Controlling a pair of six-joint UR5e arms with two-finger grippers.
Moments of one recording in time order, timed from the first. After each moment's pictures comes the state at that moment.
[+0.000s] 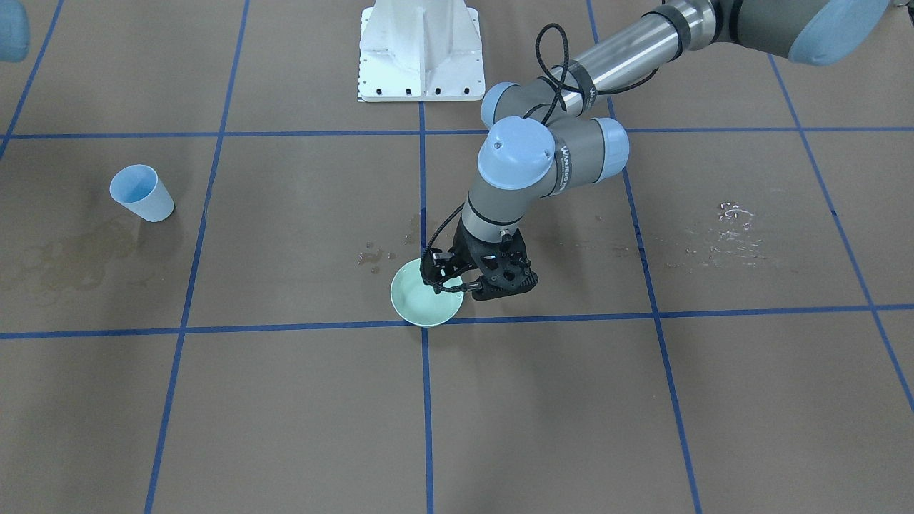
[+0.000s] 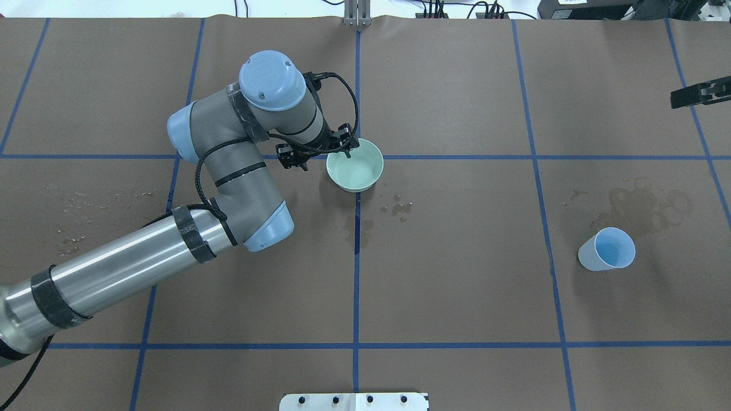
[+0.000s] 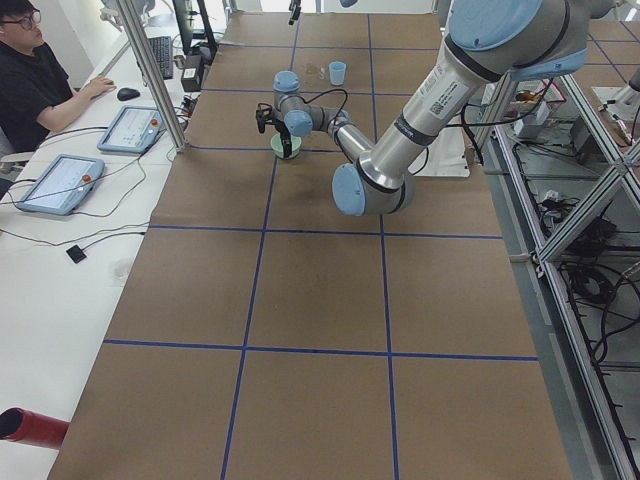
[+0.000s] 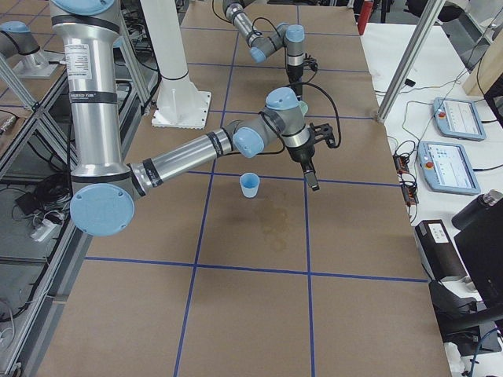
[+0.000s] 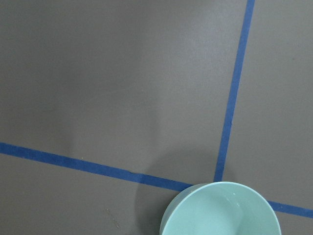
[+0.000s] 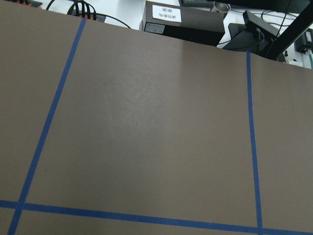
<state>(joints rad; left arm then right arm) -0.65 -2.43 -1.28 -1.91 -1.96 -1.41 1.21 -1.52 1.93 -1.33 1.94 0.52</state>
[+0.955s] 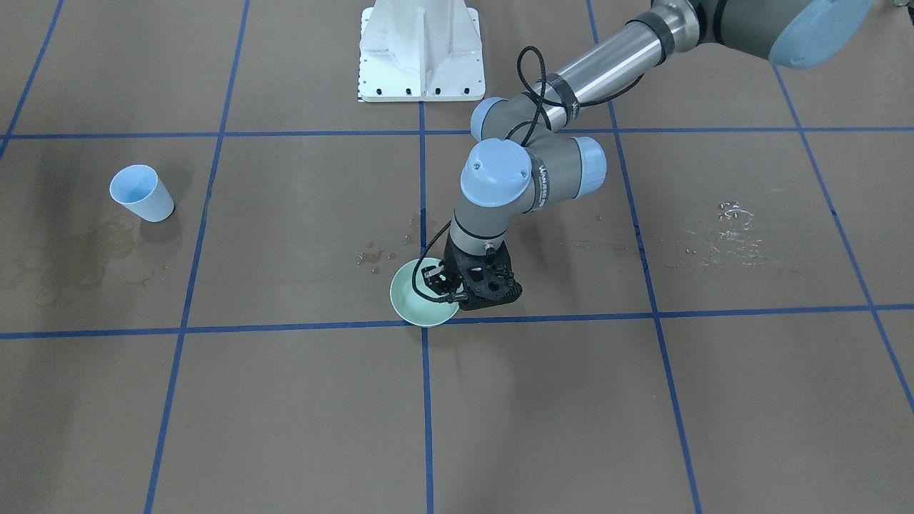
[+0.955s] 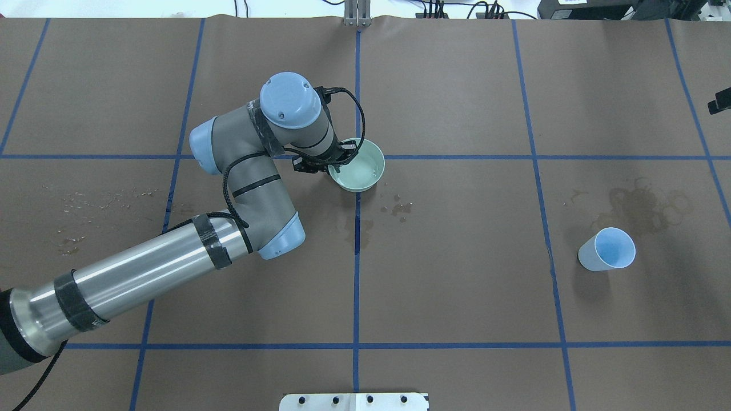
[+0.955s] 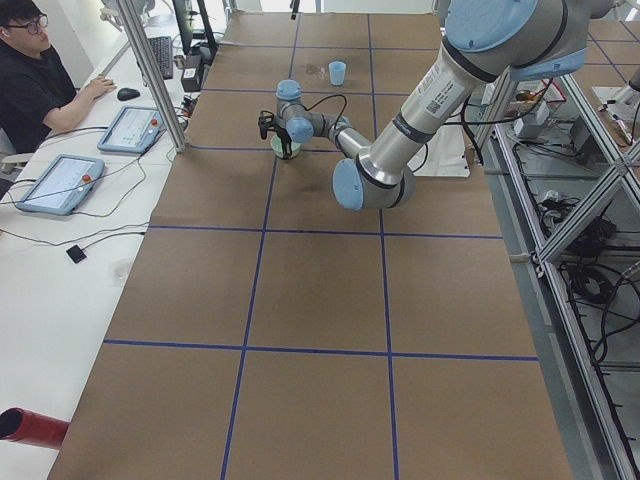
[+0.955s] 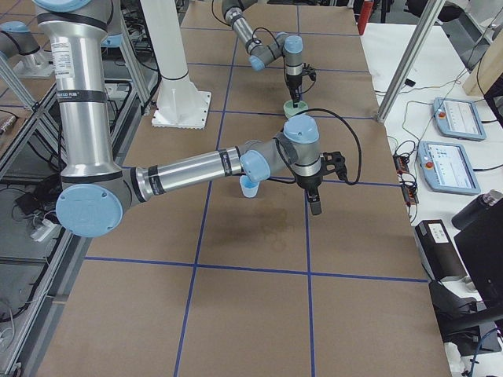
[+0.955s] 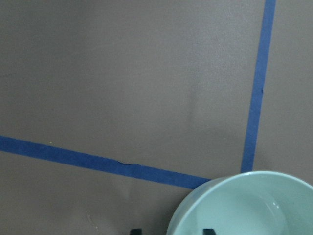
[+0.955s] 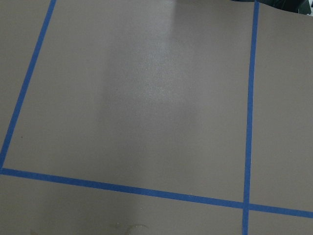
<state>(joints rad) -0.62 -2.46 -1.18 -1.97 -1.91 -1.40 1.36 -1.51 1.77 -1.33 2.18 0.35</state>
